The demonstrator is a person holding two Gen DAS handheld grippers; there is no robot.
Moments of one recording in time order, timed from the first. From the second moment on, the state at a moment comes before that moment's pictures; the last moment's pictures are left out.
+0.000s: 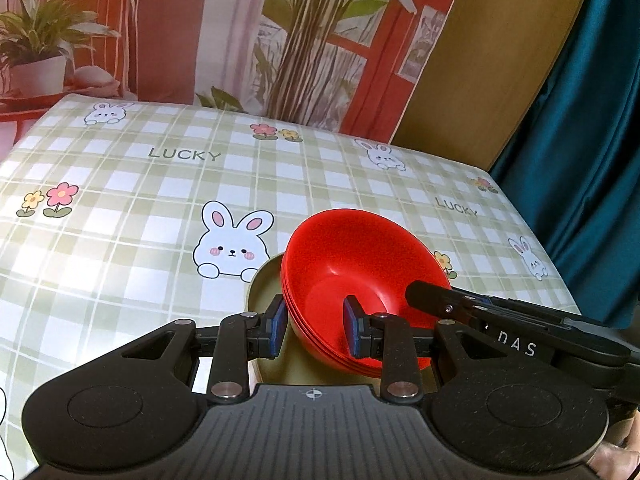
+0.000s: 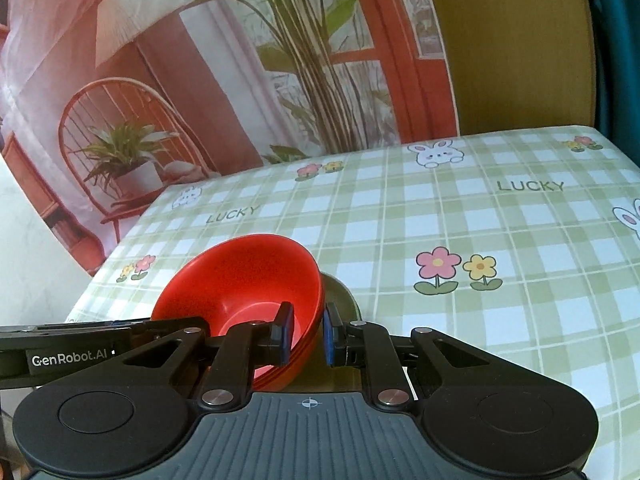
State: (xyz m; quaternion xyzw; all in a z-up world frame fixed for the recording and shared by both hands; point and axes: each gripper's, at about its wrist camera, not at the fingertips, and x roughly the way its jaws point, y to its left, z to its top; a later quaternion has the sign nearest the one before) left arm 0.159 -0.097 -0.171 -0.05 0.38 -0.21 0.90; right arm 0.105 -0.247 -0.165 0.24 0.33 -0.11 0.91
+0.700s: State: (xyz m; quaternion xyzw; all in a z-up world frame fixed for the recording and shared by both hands) left arm 0.157 -0.098 -0.177 -0.03 0.39 -0.18 0.90; right arm 0.104 -0.245 -0.173 0.23 0.34 -0.11 0.90
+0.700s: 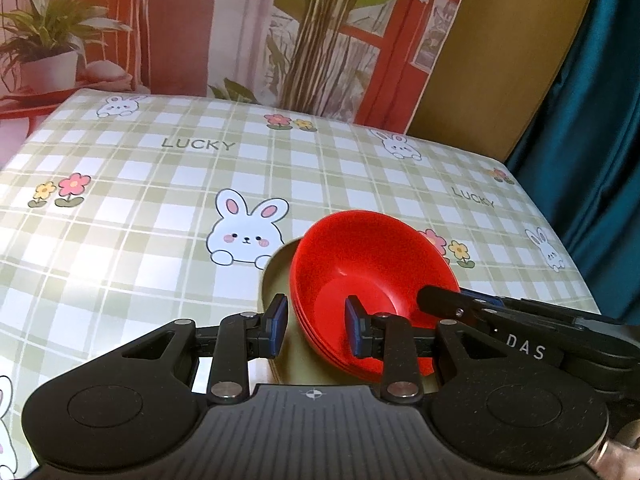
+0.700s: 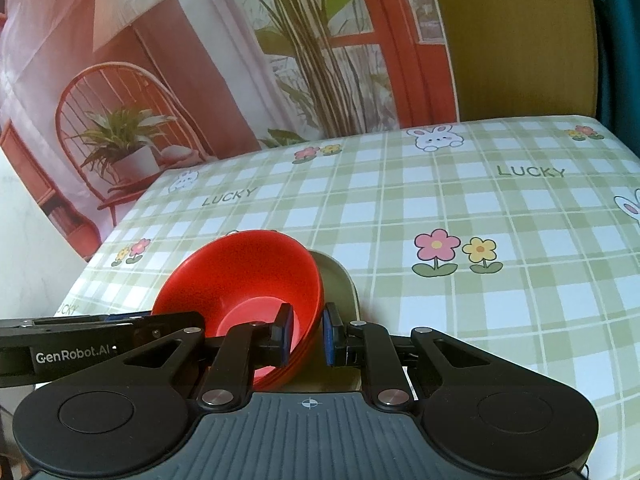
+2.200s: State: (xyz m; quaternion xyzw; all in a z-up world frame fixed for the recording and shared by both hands) left arm 0.043 -0.060 0.030 0.02 0.11 -0.10 0.99; right arm 0.013 -0.238 0.040 0.12 0.17 -0.18 0.96
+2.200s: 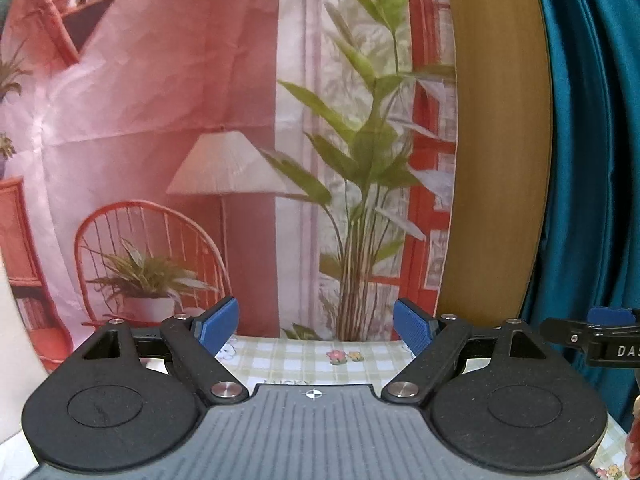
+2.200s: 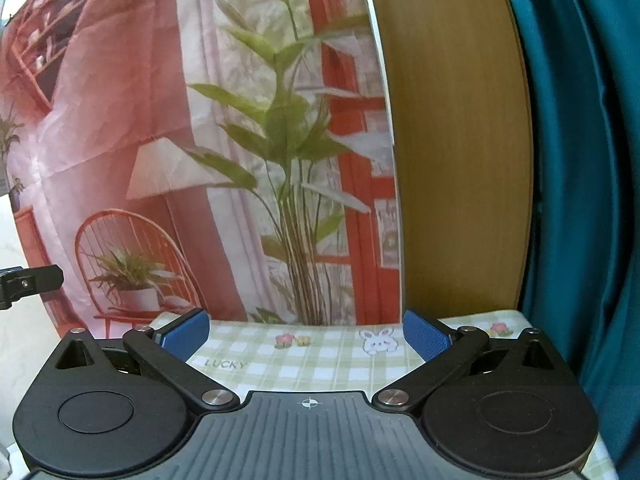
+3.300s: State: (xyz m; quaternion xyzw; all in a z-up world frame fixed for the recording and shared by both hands) left arm 0.038 -0.051 0.033 0.02 0.12 -0.08 0.99; right arm 0.004 -0.232 0.054 0.11 0.16 -0.18 0.96
